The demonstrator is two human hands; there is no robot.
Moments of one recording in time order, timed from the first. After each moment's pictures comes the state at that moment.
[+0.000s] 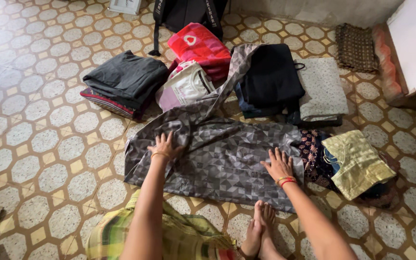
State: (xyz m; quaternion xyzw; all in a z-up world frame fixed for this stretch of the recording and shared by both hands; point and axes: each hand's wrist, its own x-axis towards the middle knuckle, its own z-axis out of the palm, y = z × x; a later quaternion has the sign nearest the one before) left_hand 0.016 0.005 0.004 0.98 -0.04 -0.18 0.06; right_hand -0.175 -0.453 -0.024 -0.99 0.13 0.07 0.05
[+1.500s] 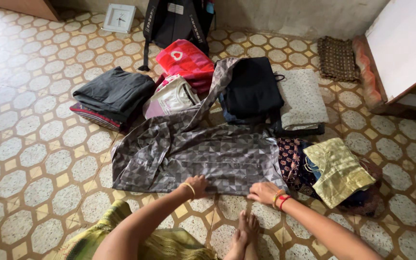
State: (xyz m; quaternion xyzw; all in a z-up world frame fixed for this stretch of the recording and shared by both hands) left_hand -0.118 -0.150 0.034 0.86 -0.40 -0.30 -0.09; right_hand -0.224 -0.481 -0.023 -0.96 -0.19 0.18 0.14
